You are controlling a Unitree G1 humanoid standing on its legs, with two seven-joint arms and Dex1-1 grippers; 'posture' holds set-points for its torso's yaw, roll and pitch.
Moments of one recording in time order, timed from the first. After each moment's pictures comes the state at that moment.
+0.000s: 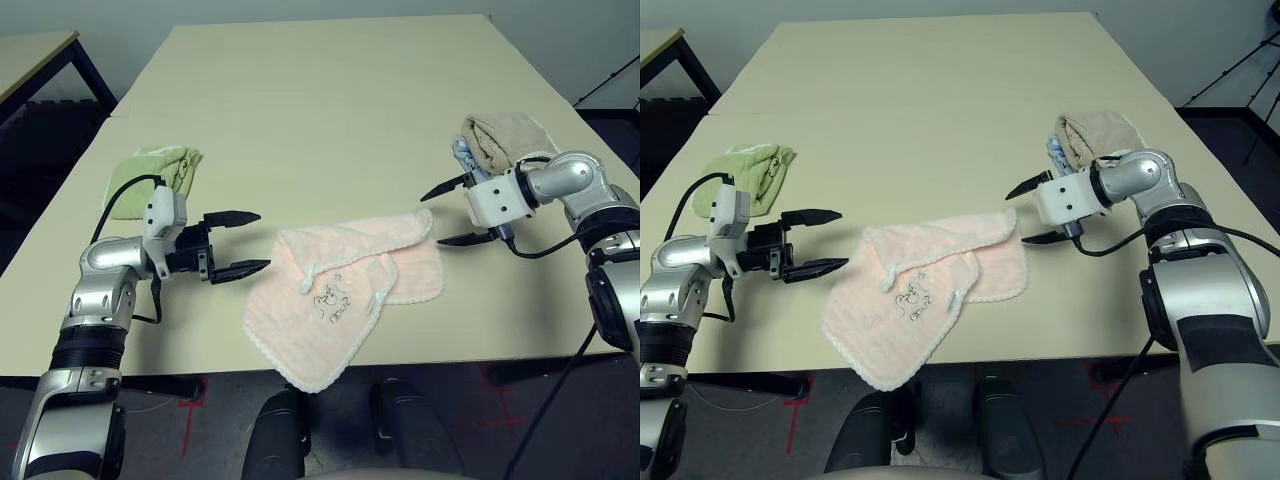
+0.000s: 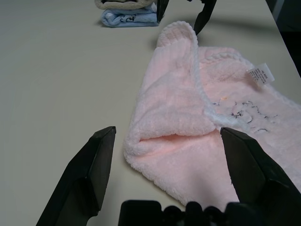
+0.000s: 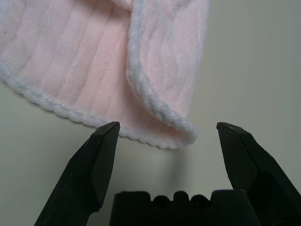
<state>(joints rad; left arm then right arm) -0.43 0.68 0.09 0.40 -0.39 -0.08 -1.43 -1.13 -0.62 0.23 1.32 -0.37 -1.05 1.26</state>
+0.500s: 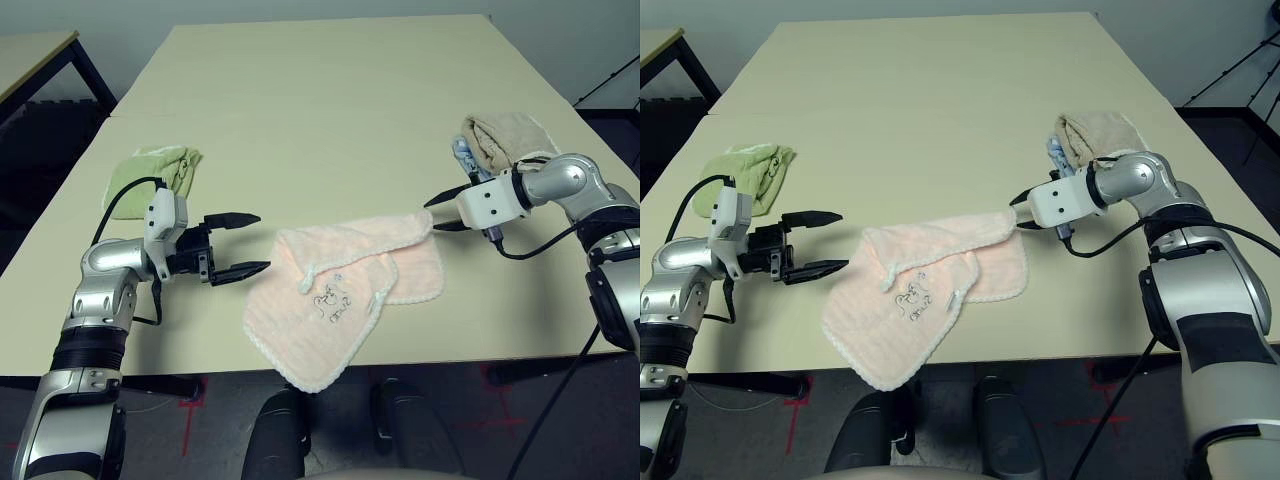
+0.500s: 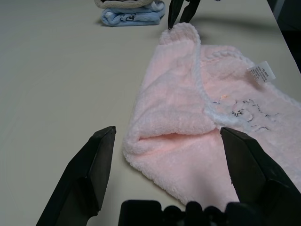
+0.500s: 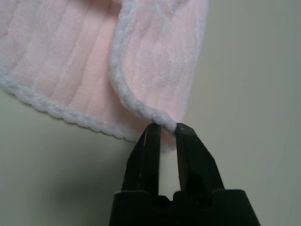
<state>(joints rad) -0.42 0.68 0.09 0.41 -0.39 -0.10 -1.43 -1.13 -0.61 0.25 1.34 -0.36 -1.07 1.27</state>
